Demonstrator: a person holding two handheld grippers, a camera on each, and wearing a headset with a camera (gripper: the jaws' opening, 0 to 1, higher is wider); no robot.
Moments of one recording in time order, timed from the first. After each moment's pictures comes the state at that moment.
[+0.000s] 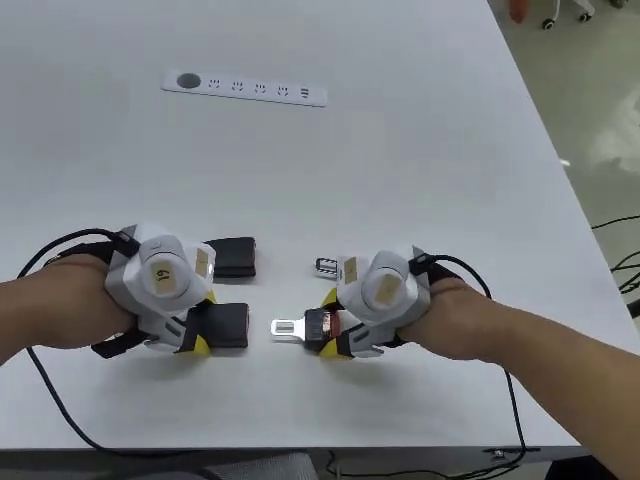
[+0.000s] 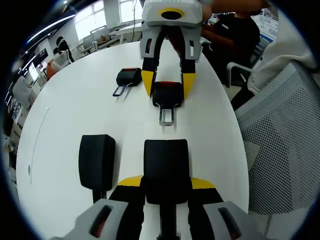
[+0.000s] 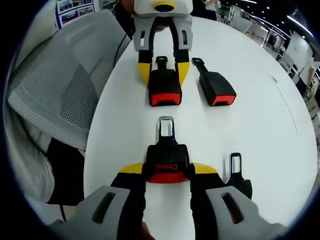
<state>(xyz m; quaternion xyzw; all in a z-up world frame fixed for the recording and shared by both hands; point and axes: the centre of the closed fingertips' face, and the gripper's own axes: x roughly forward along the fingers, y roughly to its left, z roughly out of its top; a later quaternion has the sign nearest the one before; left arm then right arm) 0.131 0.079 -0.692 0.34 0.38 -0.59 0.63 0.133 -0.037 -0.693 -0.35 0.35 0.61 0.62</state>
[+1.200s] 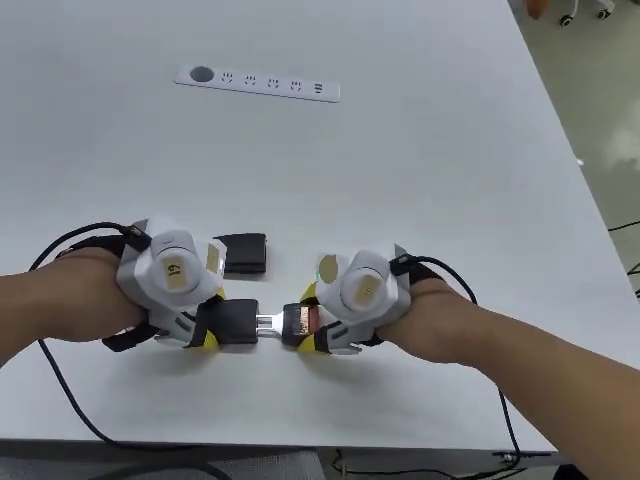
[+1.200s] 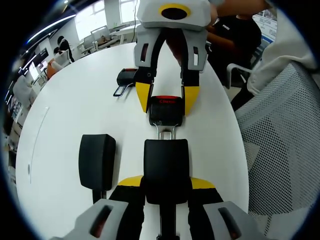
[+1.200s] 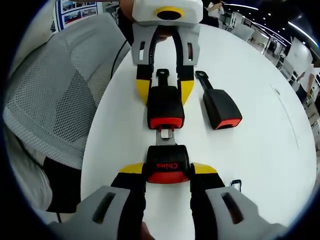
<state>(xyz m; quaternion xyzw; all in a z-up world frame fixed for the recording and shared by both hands) 0.132 0.078 -0.692 0.33 0.38 -0.59 0.63 0.134 -0.005 -0.689 -0.35 0.33 0.62 0.62</state>
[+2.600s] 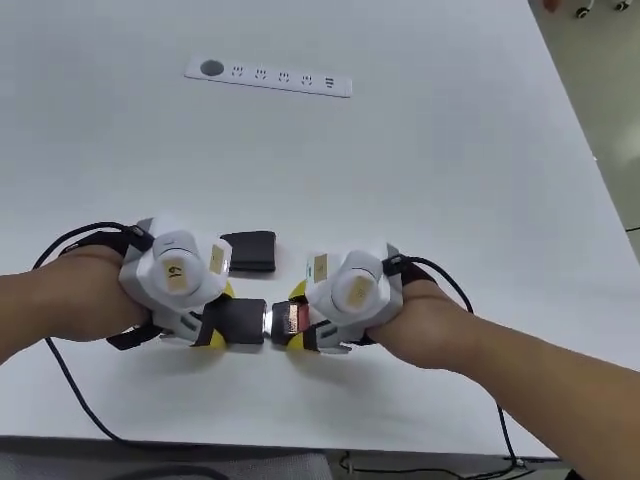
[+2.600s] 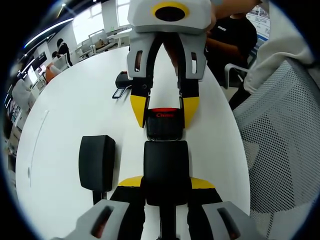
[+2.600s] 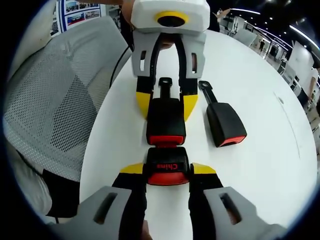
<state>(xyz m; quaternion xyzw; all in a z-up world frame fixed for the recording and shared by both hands) 0.131 0.079 -0.694 0.33 0.37 -0.60 0.63 0.131 0.020 -0.691 -0.34 0.31 0.64 0.62</state>
